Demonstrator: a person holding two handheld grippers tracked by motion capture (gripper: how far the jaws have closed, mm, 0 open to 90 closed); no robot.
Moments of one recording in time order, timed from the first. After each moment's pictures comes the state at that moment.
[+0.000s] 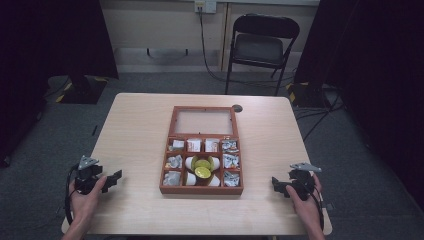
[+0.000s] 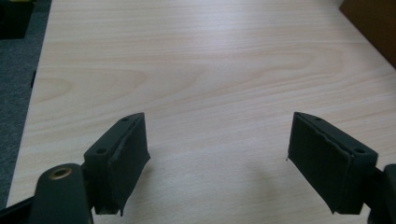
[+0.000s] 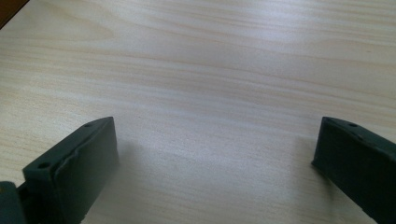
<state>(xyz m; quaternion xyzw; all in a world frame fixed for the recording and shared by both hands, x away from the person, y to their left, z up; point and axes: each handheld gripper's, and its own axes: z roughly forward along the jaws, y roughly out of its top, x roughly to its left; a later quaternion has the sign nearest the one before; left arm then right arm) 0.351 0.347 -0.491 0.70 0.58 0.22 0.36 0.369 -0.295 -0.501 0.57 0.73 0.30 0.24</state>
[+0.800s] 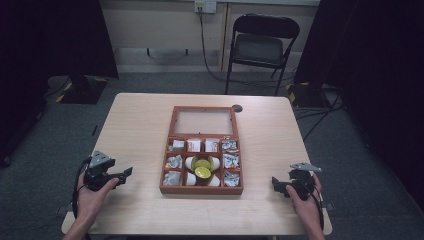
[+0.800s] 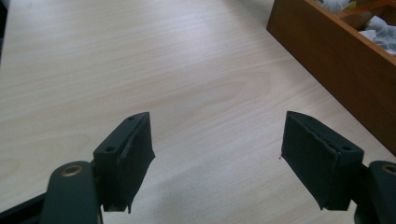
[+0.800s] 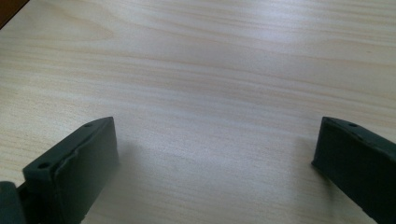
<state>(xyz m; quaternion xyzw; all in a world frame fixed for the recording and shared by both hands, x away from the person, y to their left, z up) 0.356 0.312 -0.465 0.75 0.50 0.23 0.38 0.369 -0.295 -0.501 0.57 0.73 0.30 0.24</state>
